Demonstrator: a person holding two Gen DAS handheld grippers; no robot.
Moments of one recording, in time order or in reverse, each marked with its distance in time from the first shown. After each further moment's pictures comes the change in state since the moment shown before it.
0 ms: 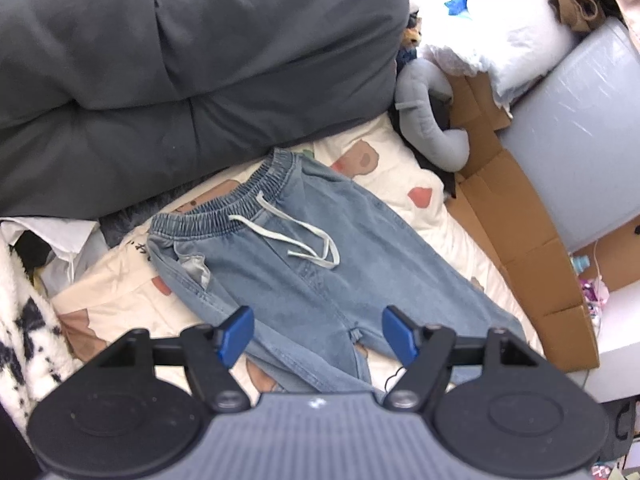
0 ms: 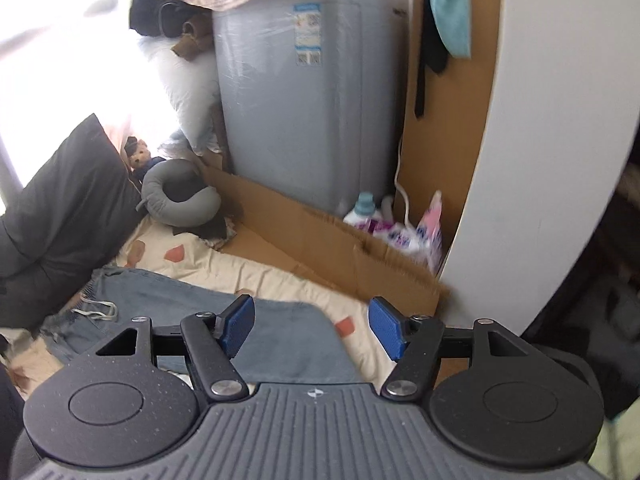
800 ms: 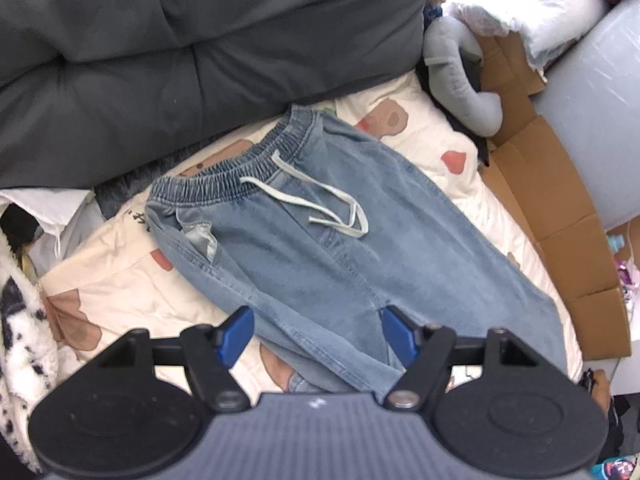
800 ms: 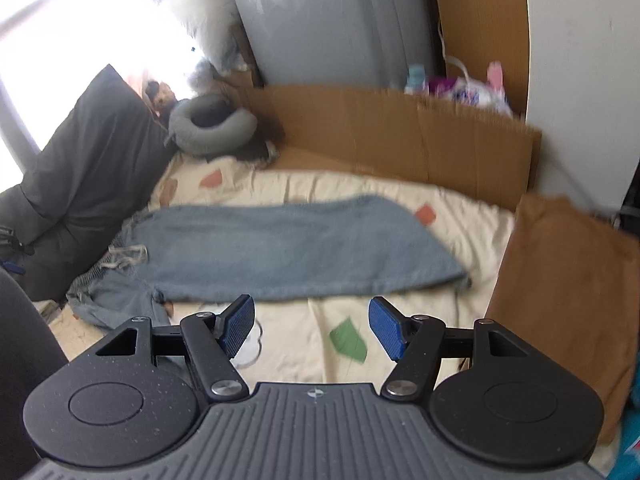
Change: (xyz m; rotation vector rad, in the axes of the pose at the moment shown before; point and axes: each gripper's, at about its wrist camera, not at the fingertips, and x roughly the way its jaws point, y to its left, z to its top) left arm 0.072 0.012 -0.018 -0.002 0.088 0.067; right arm 0.132 0.041 -0.201 0.123 0.102 0.171
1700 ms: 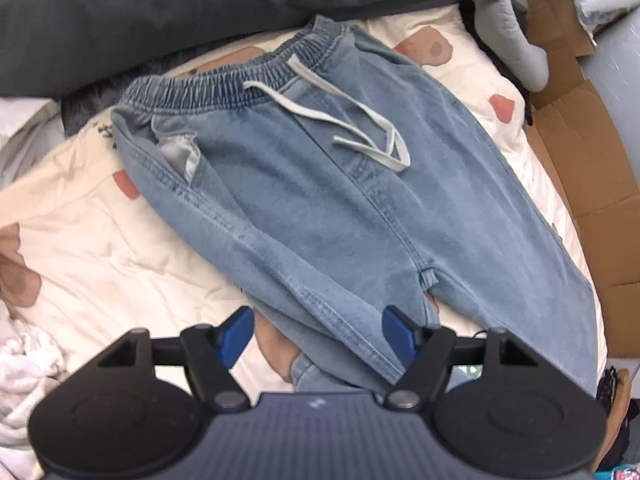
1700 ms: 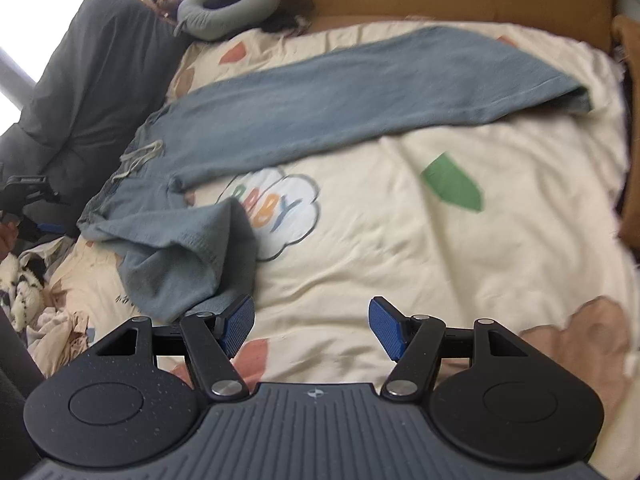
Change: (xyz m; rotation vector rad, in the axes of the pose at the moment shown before) left arm 0.116 0.021 -0.044 -0.072 0.103 -0.011; right arm 0.147 0.051 -0.127 0.085 0.247 0.150
